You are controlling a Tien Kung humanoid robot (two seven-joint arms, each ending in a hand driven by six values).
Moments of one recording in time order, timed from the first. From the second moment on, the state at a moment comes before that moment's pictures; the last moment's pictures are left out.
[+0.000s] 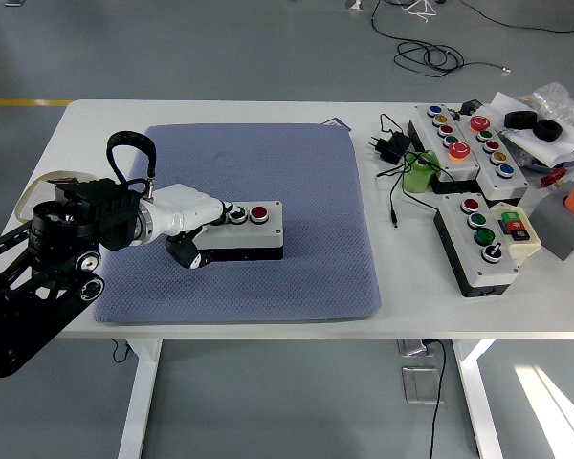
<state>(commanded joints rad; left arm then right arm) -0.67 0.38 -0.90 -1.48 2.12 -0.65 0.24 0.15 -0.16 0.84 0.18 -0.56 -0.28 -0.21</state>
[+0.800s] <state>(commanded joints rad) -0.70 0.33 -0.89 -1.48 2.14 -0.65 0.23 0.15 -0.16 0.84 0.18 -0.56 -0.28 -0.21</state>
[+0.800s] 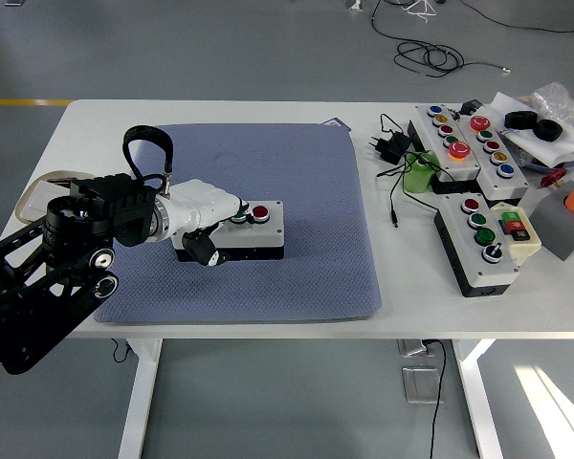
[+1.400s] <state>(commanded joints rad) -0.72 0.31 -0.89 -1.46 2.12 -0.63 0.22 0.15 -0.16 0.84 0.18 -0.56 -0.28 -0.21</state>
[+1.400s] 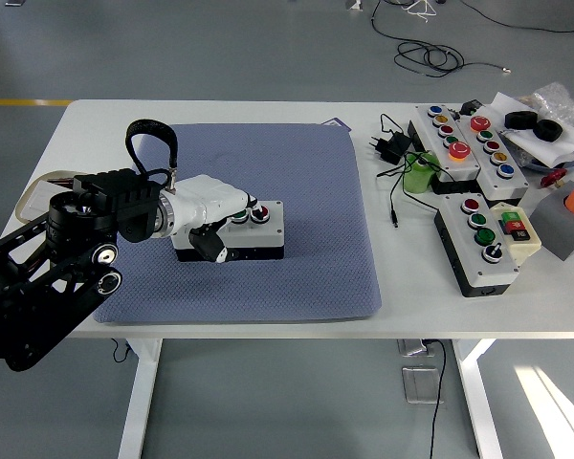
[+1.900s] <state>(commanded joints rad) -0.72 0.31 -0.89 -1.43 2.12 -0.62 0.22 0.15 -0.16 0.84 0.18 -0.56 -0.28 -0.21</state>
